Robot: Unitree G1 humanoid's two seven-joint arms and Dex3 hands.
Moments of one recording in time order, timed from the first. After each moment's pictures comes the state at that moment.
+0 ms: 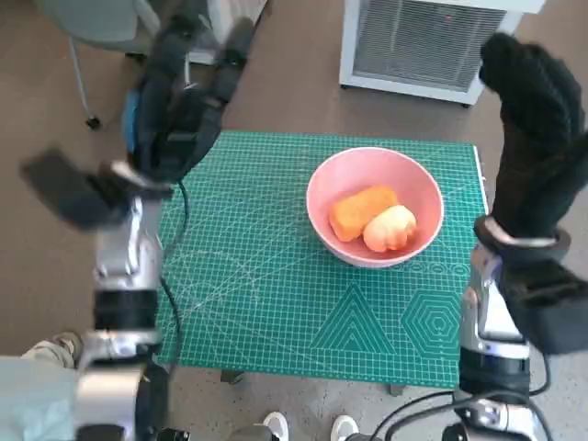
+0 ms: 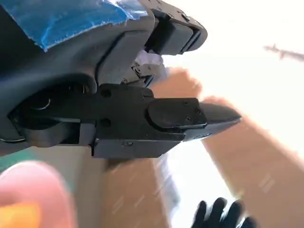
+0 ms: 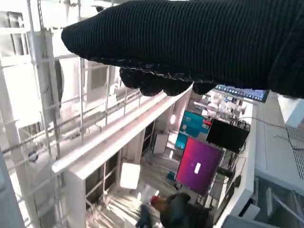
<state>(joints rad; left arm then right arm) -0.75 0.18 0.26 0.43 -0.24 -0.35 -0.45 -0.70 -0.17 -0.18 0.25 0.08 -0.59 0.07</state>
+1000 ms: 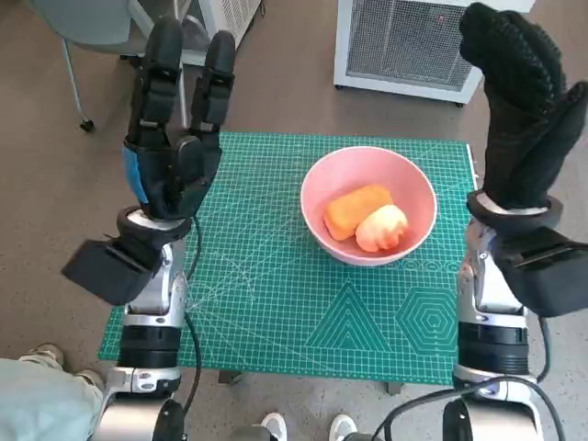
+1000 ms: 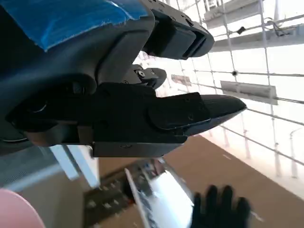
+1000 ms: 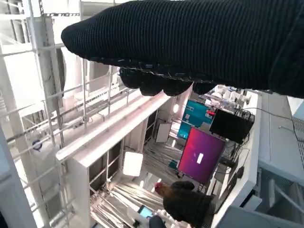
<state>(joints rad) -0.66 0.15 0.17 0.41 -0.05 -0.62 -0.20 -0.77 -0.18 -0.17 0.39 0.11 -0.65 0.12</state>
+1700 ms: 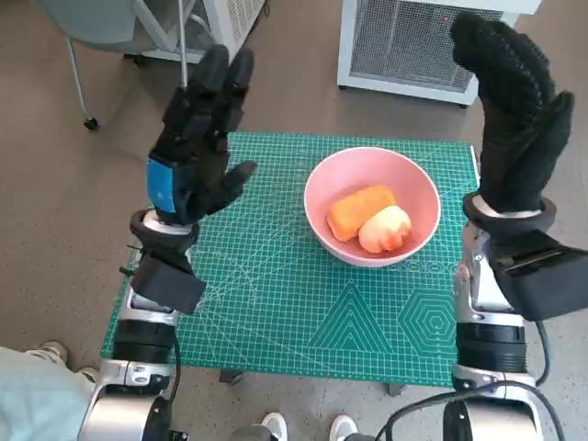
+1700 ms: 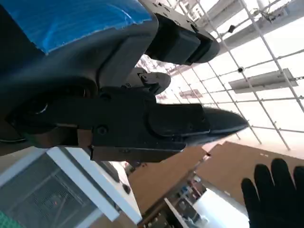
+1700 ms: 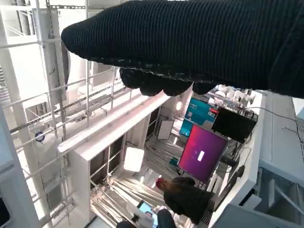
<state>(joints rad) -0.67 0.21 0.07 0.51 0.26 -0.76 0.07 -0.78 -0.18 -0.16 0.42 0.08 -0.70 0.12</state>
